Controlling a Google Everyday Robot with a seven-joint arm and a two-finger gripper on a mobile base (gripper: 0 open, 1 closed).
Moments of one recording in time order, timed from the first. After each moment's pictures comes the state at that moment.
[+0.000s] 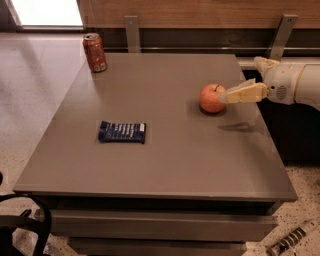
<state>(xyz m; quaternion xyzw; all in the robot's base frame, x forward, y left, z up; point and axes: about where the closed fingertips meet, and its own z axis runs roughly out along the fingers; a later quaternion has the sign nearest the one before) 0.626 -0.213 0.907 -0.35 0.72 0.21 0.56</state>
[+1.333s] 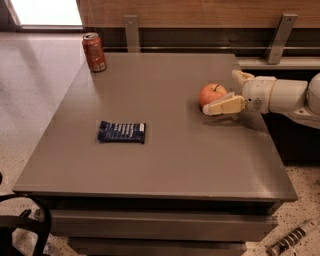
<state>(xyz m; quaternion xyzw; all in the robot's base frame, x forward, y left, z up) 0.646 -0.182 0.853 -0.38 0.70 0.24 0.55</state>
